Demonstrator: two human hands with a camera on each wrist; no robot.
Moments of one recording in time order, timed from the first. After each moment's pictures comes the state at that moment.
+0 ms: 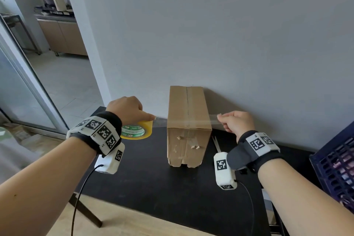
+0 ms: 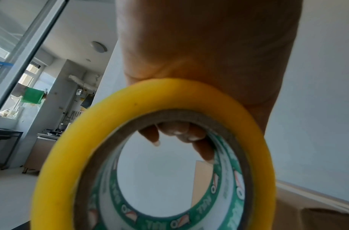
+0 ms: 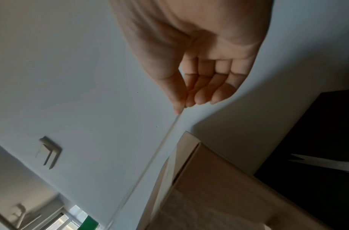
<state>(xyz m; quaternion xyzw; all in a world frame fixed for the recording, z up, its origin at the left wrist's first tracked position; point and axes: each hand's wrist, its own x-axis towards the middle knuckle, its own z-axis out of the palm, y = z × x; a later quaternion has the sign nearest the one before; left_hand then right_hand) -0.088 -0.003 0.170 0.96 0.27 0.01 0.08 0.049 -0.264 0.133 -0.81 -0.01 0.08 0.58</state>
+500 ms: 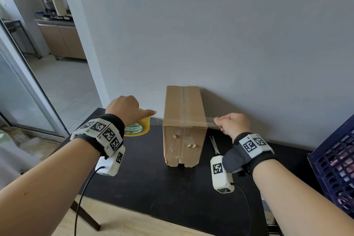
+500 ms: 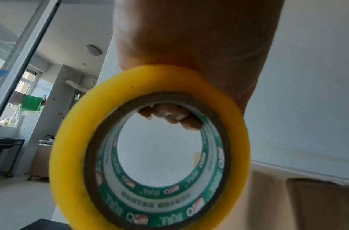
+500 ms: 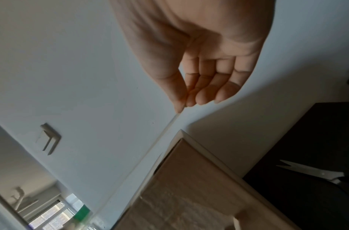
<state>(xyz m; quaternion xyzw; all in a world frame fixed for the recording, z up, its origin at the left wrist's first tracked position) -0.081 -0.012 0.157 0.95 0.29 0.08 0.09 0.050 -0.273 0.119 -0.84 -0.01 0.06 0.54</state>
